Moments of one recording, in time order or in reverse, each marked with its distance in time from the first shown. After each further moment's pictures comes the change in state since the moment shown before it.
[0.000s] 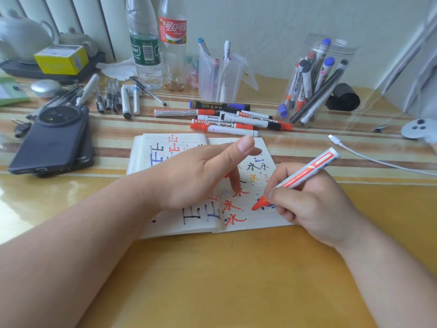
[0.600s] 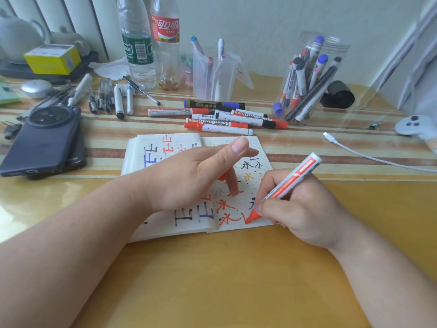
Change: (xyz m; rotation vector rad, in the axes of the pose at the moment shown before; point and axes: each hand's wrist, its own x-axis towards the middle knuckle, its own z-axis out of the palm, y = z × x) left_hand -0.001 0.004 0.002 0.004 -0.037 0.009; right_hand -0.004 -0.001 0.002 -0.124 -0.097 -0.068
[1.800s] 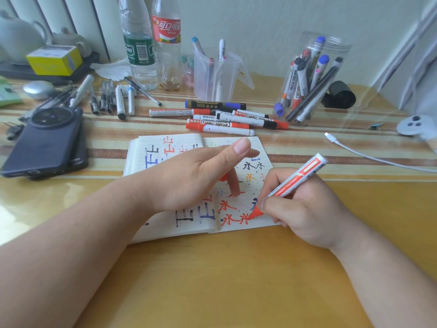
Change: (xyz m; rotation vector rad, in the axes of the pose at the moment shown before) left_hand -0.003 0.002 0.000 0.033 0.033 -0.004; right_hand 0.001 0.003 0.000 -0.027 0.063 -0.001
